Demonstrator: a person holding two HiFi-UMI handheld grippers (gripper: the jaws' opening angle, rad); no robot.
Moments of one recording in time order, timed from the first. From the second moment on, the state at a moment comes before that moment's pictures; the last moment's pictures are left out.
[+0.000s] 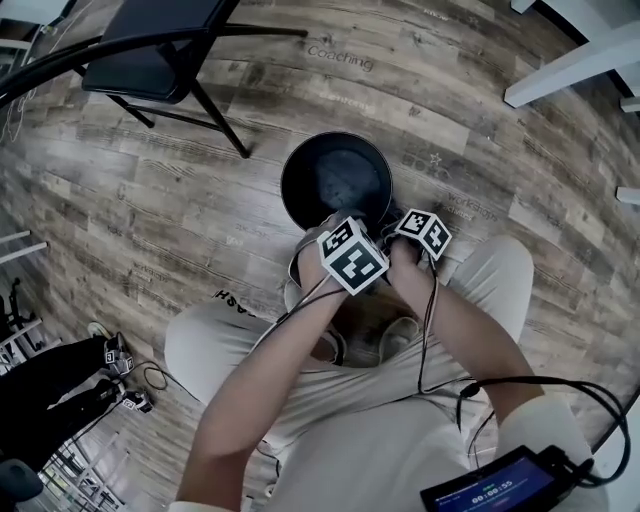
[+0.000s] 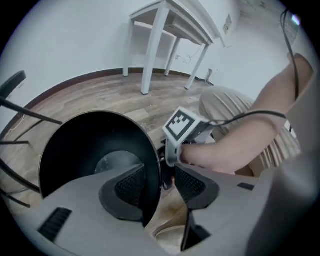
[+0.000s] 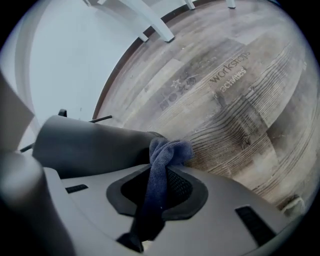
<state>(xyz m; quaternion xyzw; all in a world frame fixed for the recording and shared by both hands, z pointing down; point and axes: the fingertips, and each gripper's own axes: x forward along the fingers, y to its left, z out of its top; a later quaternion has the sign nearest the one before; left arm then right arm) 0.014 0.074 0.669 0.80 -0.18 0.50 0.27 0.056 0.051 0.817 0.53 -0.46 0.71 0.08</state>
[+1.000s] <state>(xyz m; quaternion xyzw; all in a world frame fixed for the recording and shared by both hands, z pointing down) 0.004 0.087 0.690 0.78 -0.17 0.55 0.23 0.045 0.056 0.736 0.47 -0.44 0.76 -0.10</state>
